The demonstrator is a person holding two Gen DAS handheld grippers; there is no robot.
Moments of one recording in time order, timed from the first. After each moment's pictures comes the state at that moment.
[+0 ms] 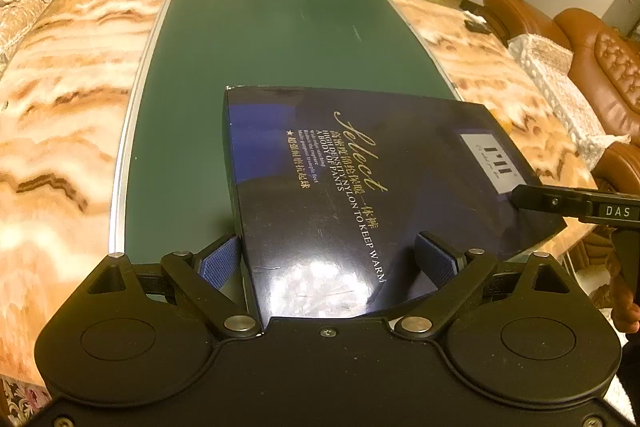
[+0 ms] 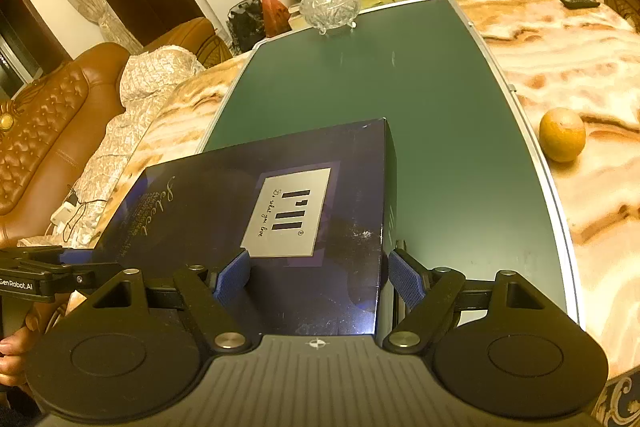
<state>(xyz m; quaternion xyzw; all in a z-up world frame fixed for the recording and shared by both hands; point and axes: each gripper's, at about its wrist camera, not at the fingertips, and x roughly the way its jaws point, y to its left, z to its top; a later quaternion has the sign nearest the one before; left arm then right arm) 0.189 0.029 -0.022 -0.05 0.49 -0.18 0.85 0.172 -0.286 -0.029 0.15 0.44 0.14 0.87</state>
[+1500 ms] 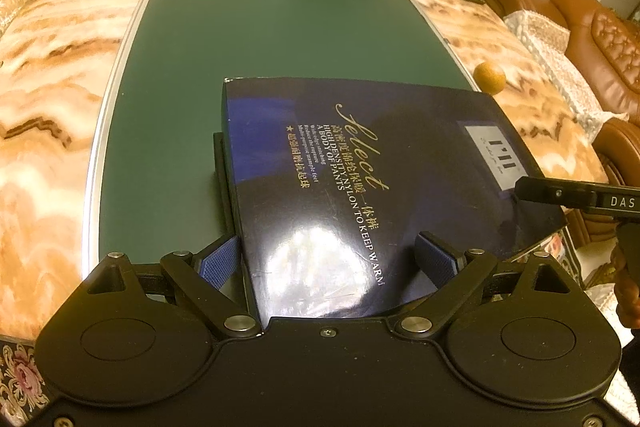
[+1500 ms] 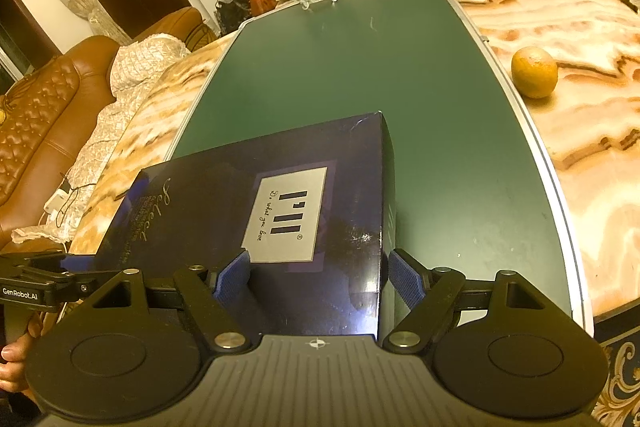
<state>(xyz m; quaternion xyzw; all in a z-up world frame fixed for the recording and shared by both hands) 0.140 0.021 -0.059 -0.04 0.51 -0.19 0.84 0.116 -0.294 -0.061 0.16 0.46 0.12 0.87</state>
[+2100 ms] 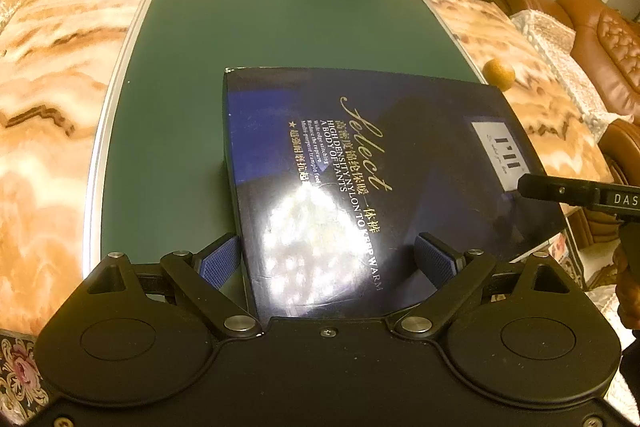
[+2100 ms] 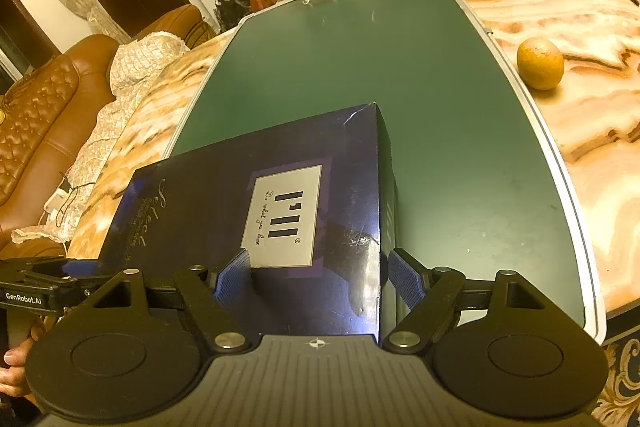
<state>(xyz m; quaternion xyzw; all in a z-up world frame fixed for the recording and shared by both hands) 0.139 0.024 -0.069 -0.04 0.51 -0.18 0.84 0.119 -0.289 -0.071 0.16 0.46 0.12 0.87</state>
